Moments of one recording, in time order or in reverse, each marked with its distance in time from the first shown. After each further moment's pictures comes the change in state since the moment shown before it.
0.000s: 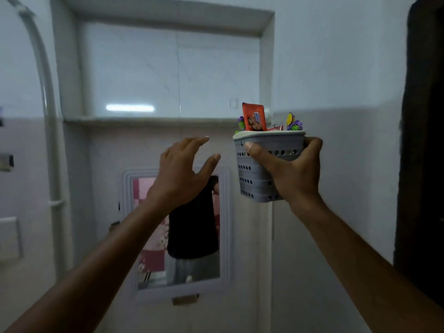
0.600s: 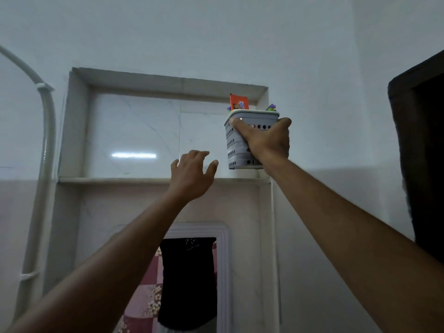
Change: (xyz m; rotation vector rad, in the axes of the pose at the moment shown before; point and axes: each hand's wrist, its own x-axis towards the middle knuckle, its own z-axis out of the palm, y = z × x) left_hand 0.167 -0.027 0.036 0.163 0.023 -0.093; right_hand 0.181 -0.089 0.099 -0.056 0.073 -0.094
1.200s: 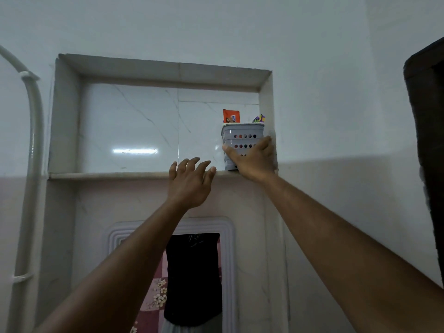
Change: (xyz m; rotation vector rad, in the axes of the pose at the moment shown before) left_hand -0.012 -0.039 0.050 0.175 -0.092 -0.014; right_hand -0.001 0.091 0.062 -0.339 -0.314 0.019
